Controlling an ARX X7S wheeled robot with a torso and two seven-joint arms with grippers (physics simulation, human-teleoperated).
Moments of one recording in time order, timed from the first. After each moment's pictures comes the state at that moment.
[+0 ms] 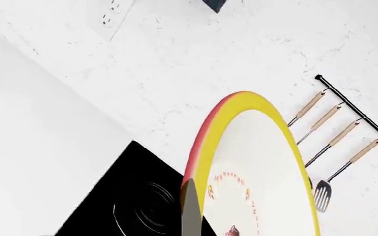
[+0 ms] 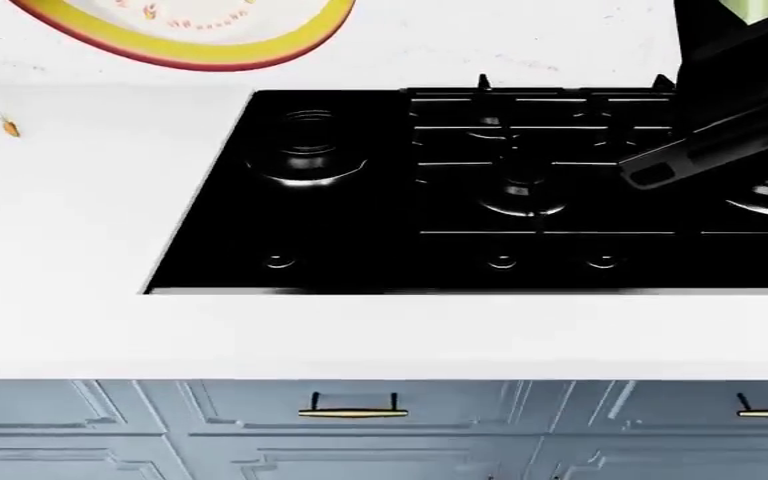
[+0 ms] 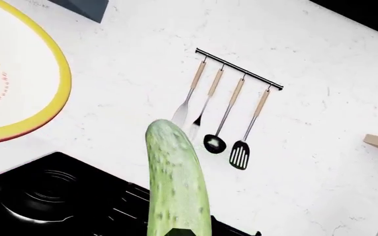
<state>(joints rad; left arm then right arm) -1.79 -0.89 0.92 0.40 -2.24 -0.01 -1.47 1.90 0.99 -0.71 -0.65 2.21 1.05 1.31</state>
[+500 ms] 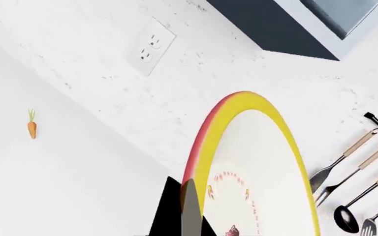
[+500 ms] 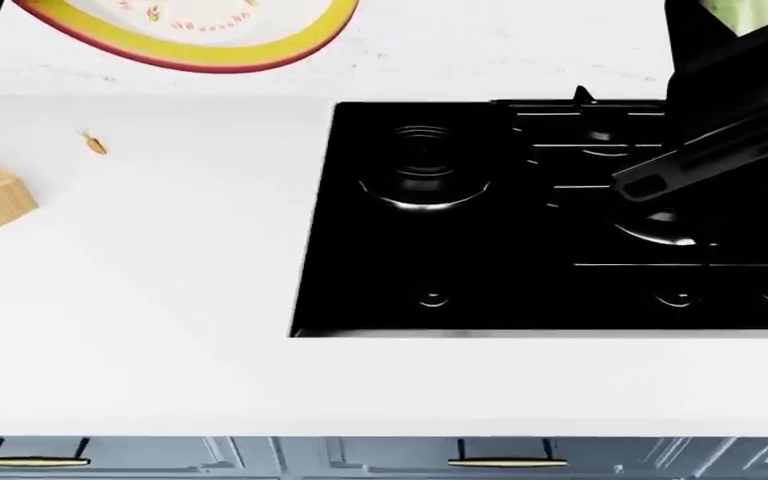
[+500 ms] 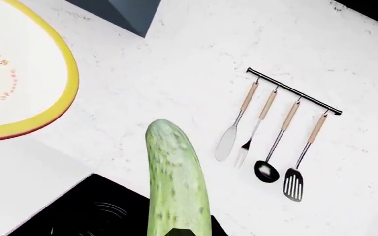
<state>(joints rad) -1.80 -0.89 0.93 0.41 -2.24 0.00 -1.47 1.91 0.99 -0.72 -0.66 2.21 1.06 1.30</state>
